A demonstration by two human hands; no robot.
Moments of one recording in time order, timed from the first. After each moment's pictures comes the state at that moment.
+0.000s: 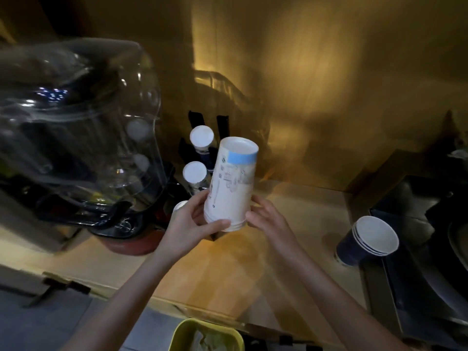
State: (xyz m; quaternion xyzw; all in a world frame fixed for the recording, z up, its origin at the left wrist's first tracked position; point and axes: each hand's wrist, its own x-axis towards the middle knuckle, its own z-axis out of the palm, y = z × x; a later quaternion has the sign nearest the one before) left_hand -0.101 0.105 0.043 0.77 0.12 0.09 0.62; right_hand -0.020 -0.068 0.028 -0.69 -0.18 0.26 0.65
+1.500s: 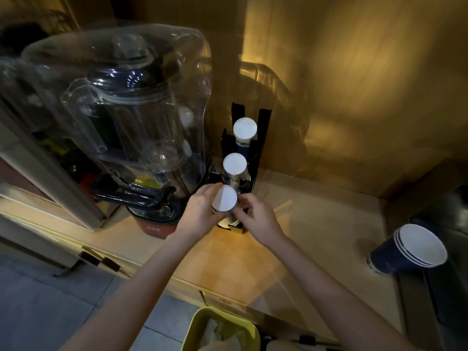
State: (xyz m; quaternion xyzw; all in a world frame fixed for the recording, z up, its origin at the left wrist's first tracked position) left_hand -0.110 0.165 0.015 0.93 0.16 0.13 0.31; right_hand -0.033 0.032 -0.004 -0.84 -0.30 0.15 0.44
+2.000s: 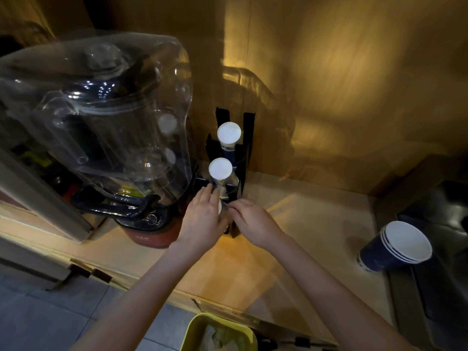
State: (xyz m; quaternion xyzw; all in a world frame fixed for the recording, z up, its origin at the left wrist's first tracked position) left_hand -0.099 0.128 0.030 0.97 0.16 0.06 0.18; right_hand -0.021 0.013 0.016 -0.85 -0.41 0.14 0.28
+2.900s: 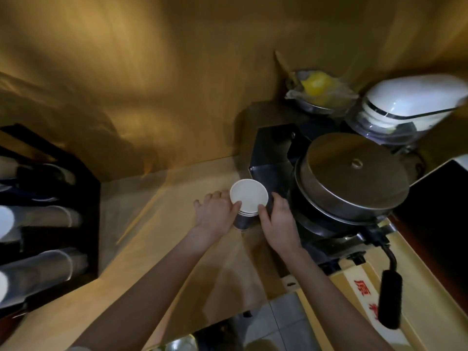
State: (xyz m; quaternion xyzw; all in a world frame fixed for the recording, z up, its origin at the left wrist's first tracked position) left_hand 0.062 -0.161 -0.010 0.98 -0.05 -0.13 0.14; right_hand 0.023 -0.297 -0.021 -0.93 0.13 0.00 0.34
